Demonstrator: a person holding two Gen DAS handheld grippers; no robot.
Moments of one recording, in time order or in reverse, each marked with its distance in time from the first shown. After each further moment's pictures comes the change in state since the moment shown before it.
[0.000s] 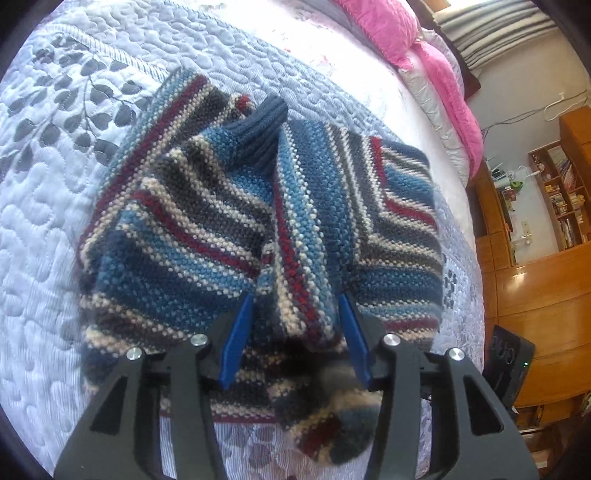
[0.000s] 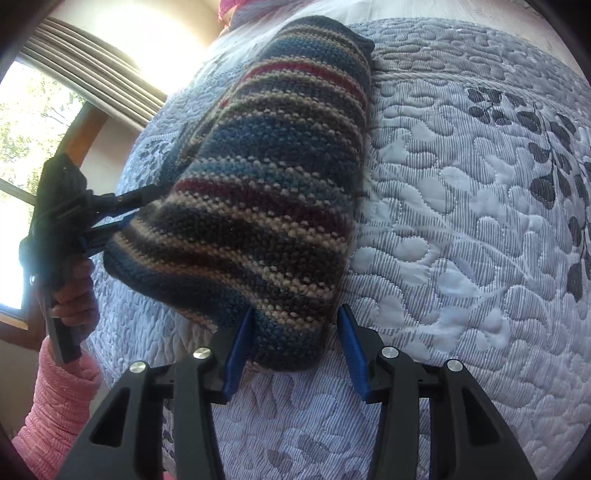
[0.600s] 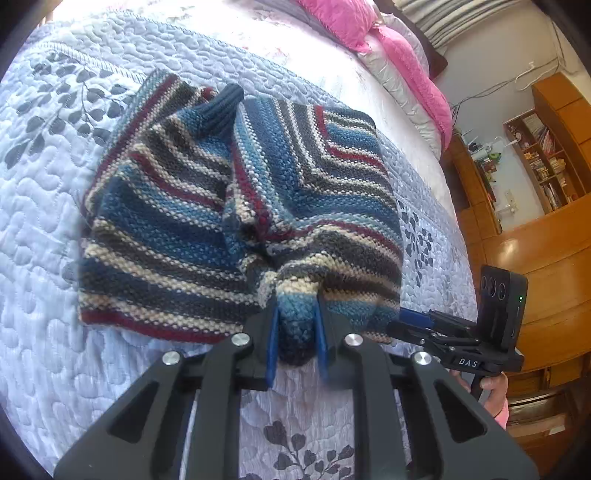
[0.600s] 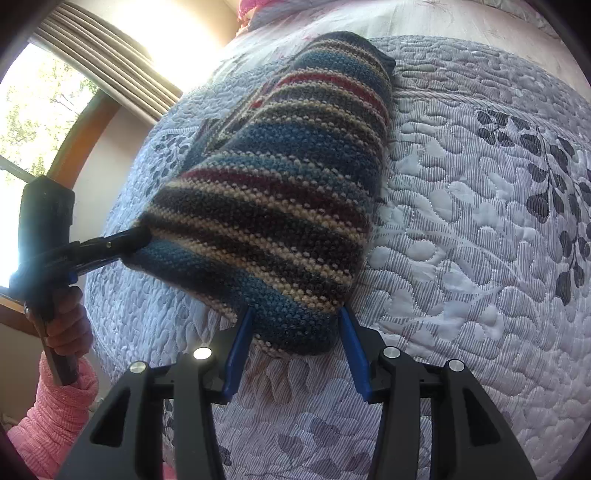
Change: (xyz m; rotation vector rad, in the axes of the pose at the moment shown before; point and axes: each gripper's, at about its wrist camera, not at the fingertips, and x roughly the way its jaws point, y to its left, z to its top) left arm -0.025 -0.022 -0.052 0.116 0.017 -0.013; right arm -0.015 0.022 -0.008 -0.055 -0.002 0.000
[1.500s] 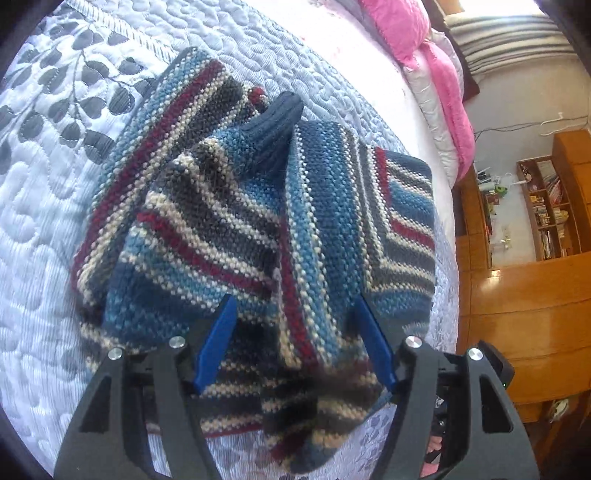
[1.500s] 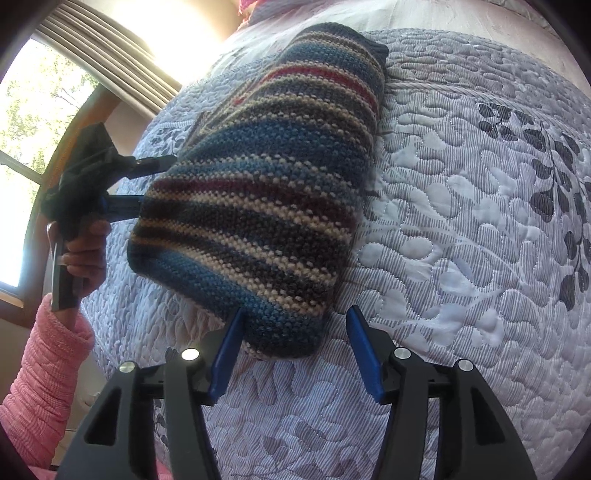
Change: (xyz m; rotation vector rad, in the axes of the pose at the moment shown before) left arm 0.042 0.067 0.074 -0.198 0.083 -0.085; right arm 0.011 -0.011 0.003 -0.005 0.020 0.005
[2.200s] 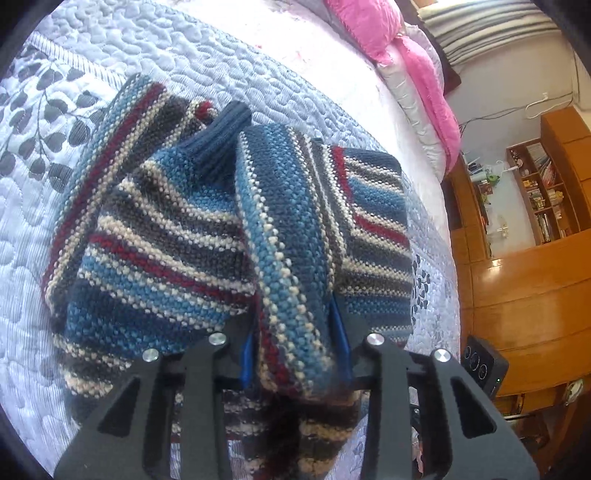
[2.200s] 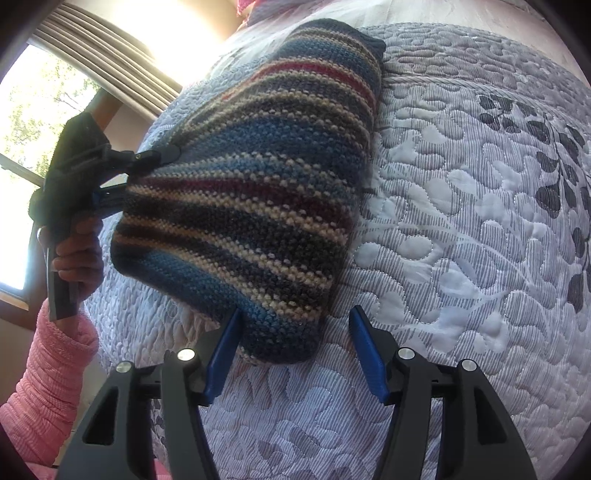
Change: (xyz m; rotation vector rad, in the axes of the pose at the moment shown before) left arm 0.006 -0.042 -0.010 0.103 -0.056 -0.002; right arm 0.004 -0.011 0.001 0.009 -0.003 0.023
